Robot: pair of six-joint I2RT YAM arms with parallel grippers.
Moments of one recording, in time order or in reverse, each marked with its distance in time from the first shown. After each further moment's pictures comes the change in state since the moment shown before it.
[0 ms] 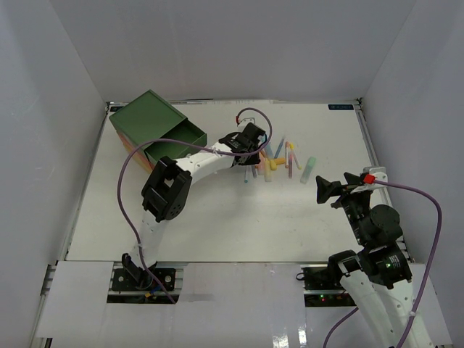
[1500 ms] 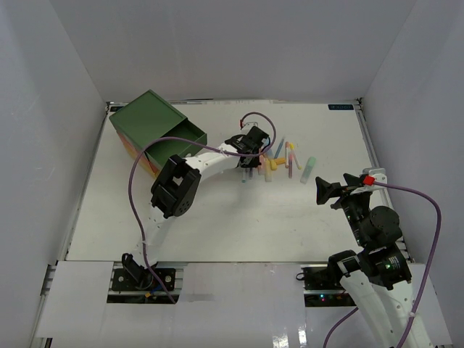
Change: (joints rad) left arm -0.007 0.133 0.092 -0.022 -0.039 0.017; right arm 0.006 -0.018 -0.013 0.000 0.000 0.000
